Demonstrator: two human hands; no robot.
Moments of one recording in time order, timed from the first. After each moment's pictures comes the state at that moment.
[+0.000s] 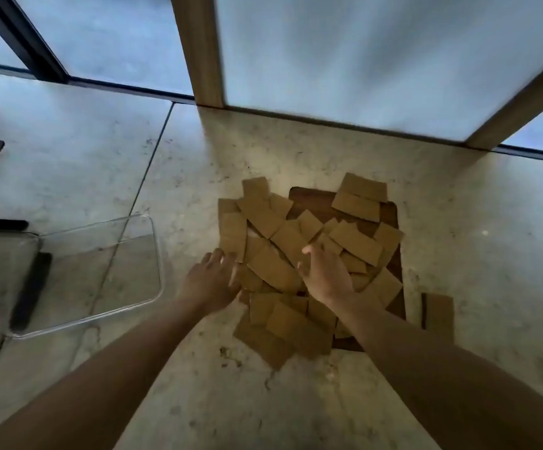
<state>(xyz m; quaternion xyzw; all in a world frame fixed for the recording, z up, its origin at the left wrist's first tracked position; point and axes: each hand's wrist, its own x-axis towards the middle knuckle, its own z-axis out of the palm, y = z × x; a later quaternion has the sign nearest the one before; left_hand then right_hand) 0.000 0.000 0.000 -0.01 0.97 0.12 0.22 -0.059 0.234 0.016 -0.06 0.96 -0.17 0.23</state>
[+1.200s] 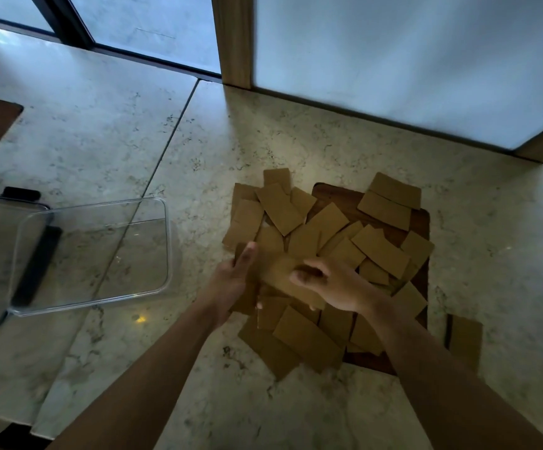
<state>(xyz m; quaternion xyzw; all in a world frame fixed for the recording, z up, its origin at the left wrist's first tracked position) 0.010 0.022 0.018 -0.30 0.57 0.74 0.20 -0.075 0.239 0.029 -0.13 0.82 -0.34 0.44</state>
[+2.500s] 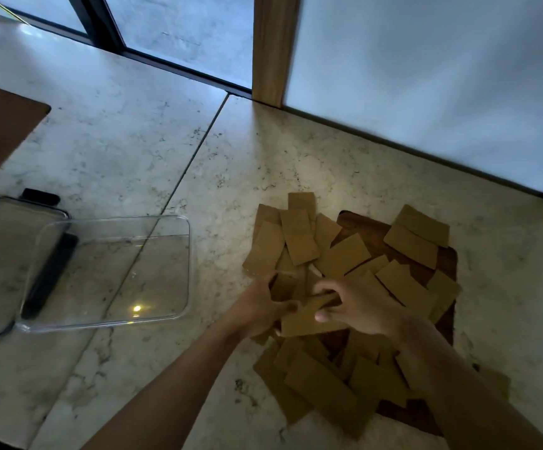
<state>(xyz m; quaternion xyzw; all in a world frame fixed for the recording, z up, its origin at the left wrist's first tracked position) -0.014 0.014 -0.006 -0.22 0.68 0.66 0.25 -0.108 0.213 0.046 -0.21 0.85 -0.16 0.45</state>
